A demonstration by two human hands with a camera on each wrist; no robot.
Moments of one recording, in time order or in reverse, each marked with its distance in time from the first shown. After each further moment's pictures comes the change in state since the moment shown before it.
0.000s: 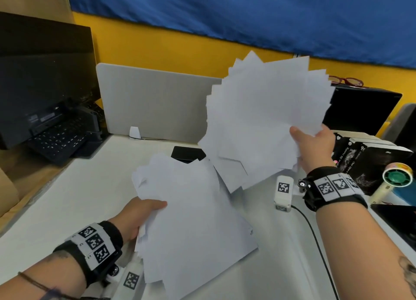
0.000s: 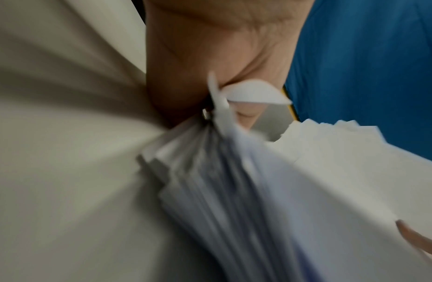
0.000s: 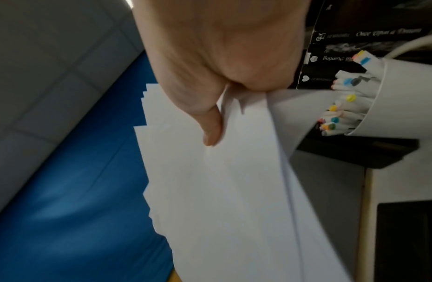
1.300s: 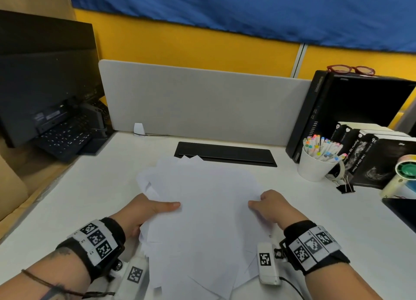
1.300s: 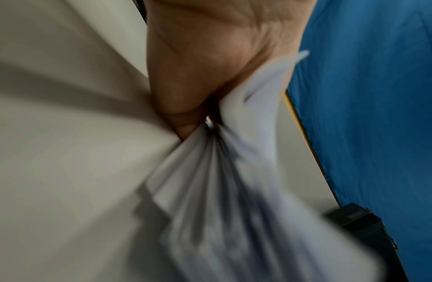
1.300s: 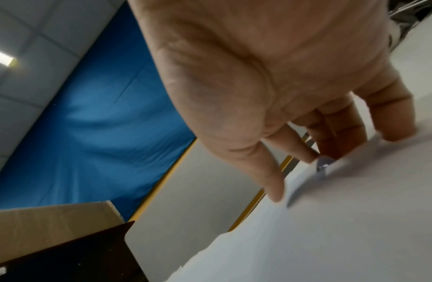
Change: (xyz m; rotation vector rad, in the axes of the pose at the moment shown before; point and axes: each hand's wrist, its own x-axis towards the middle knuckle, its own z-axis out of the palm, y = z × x) left_hand -0.022 0.009 -0.002 0.051 -0.197 0.065; right_hand -0.113 0.092 0.003 -1.117 -0.701 0.445
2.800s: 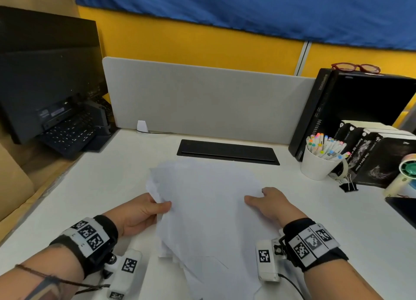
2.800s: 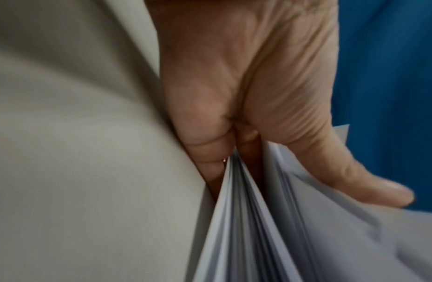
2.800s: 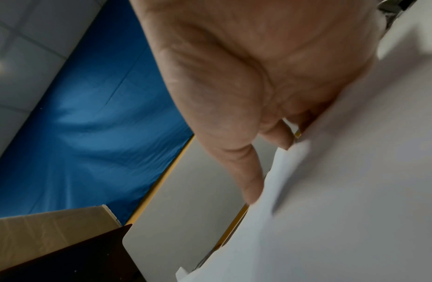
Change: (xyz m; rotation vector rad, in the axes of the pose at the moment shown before) left_hand 0.012 -0.023 -0.027 -0.131 -0.312 0.021; right_hand -0.017 -0.010 -0.001 0.133 -0.021 0.009
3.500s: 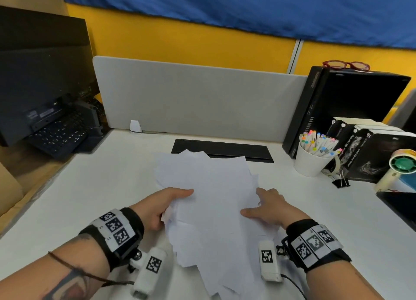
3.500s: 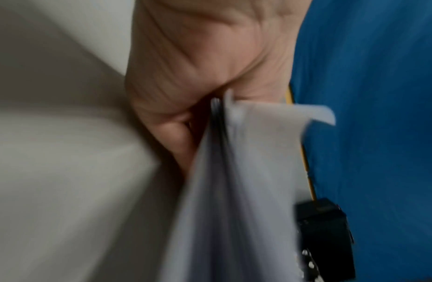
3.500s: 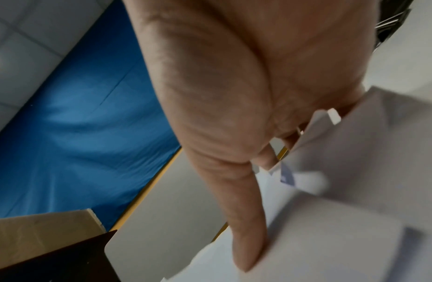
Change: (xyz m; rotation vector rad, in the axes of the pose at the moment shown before) left_hand 0.020 0.024 0.069 -0.020 0.171 -0.212; right_hand 0.004 0.022 -0.004 -0.302 -0.072 -0.082
